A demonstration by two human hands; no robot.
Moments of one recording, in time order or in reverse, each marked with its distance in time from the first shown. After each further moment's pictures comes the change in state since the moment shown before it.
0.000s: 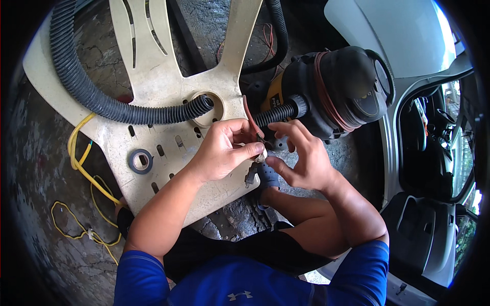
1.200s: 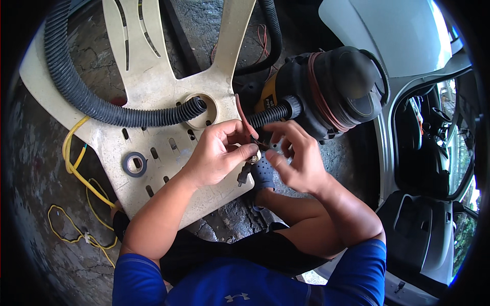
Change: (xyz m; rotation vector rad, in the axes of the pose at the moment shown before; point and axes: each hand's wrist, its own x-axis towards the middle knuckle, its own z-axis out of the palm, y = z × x) left_hand -0.001 0.008 0.009 -0.008 0.021 0.043; right_hand -0.002 0.008 0.011 0.380 0.039 0.205
